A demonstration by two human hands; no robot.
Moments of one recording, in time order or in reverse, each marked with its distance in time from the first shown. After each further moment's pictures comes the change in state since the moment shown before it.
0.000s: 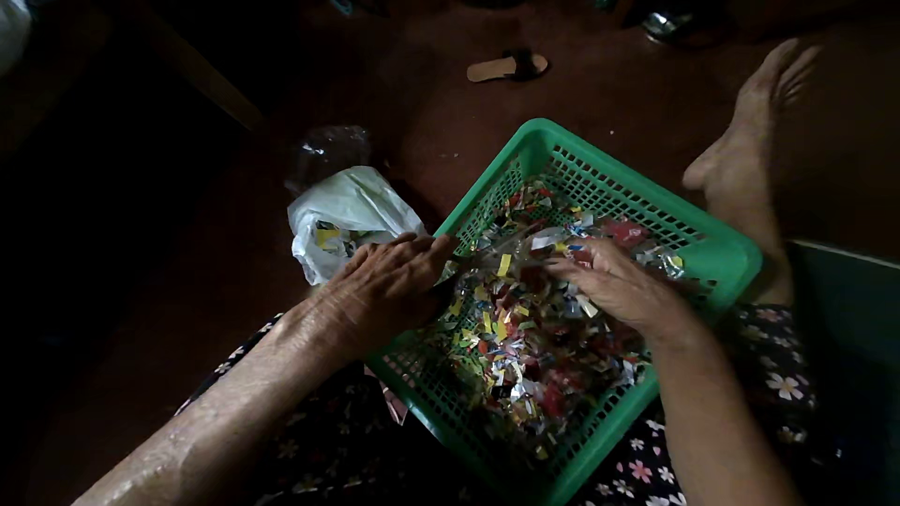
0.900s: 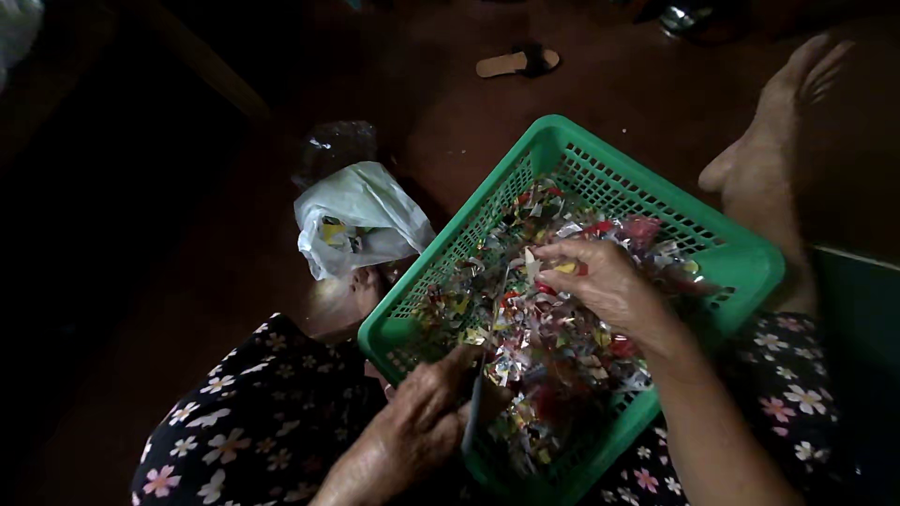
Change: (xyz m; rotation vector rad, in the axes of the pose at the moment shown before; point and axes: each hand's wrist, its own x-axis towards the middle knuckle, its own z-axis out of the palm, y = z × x) left_hand -0.061 0.065 0.073 -1.093 -0.009 -0.180; right_hand 0.012 0.010 0.012 -0.202 0.048 -0.025
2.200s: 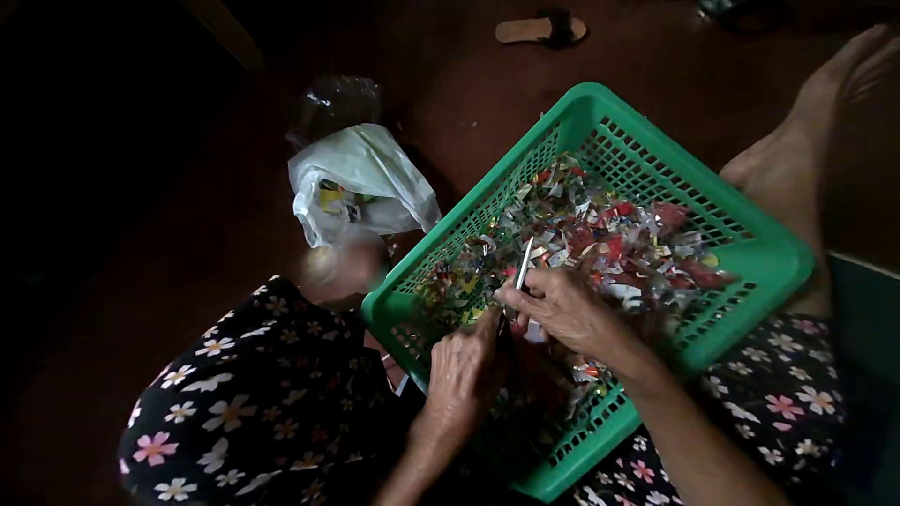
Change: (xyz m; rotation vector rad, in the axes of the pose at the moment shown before) left_hand 0.037 -0.035 0.061 0.428 0.493 -0.028; right_hand -0.015 -0.020 0.046 0.091 -0.363 0.152
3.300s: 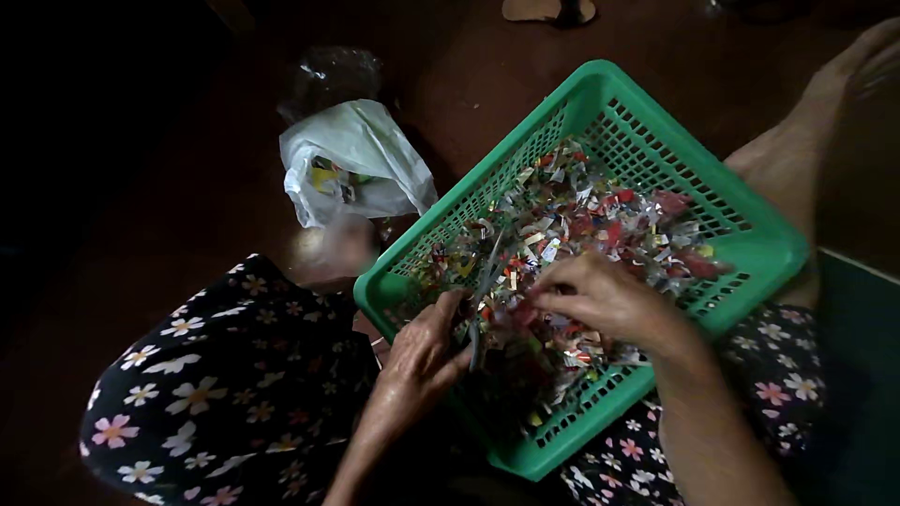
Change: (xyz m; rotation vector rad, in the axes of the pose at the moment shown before) left_hand -0.014 -0.035 -0.033 -0.267 -0.172 -0.050; right_hand -0.013 0.015 -0.032 -0.379 -0.054 -0.154
